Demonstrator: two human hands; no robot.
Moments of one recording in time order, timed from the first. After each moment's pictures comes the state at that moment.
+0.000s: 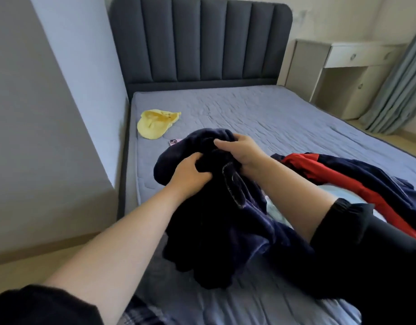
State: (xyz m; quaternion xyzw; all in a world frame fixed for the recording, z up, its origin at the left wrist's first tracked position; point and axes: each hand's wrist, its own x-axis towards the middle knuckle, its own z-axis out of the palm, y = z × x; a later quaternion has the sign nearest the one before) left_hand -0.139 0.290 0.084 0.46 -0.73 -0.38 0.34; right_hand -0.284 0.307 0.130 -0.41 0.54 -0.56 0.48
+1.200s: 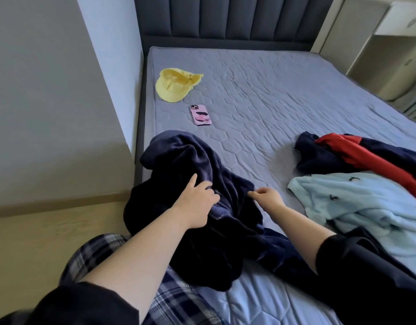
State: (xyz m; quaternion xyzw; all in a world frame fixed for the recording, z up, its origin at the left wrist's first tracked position) left_hand -0.072 0.291 -0.055 0.36 -0.93 0.04 -0.05; right_hand -0.303 0.307 -0.086 -0.38 0.80 -0.27 0.39
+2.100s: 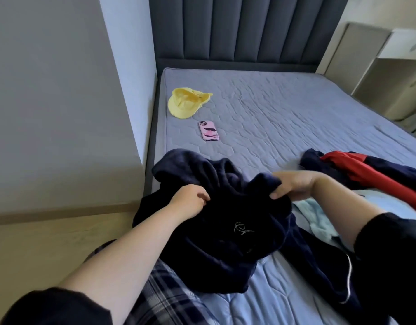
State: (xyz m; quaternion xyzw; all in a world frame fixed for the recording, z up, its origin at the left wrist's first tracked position) left_hand -0.047 0.284 -0.013 0.57 -0.72 -0.36 0.17; right_hand -0.334 0.290 0.046 -0.54 0.46 -0.12 0.70
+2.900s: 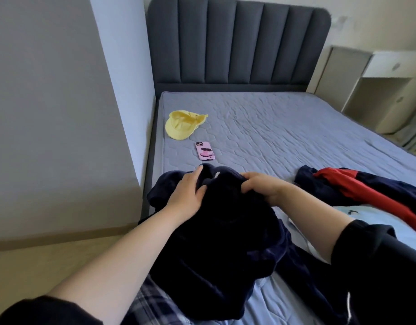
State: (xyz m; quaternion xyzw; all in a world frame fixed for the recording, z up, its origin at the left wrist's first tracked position) left_hand -0.057 0.263 0.032 0.53 -0.74 -0.30 0.28; right_hand -0.268 0.276 0.077 -0.49 0.55 -0.26 0.62
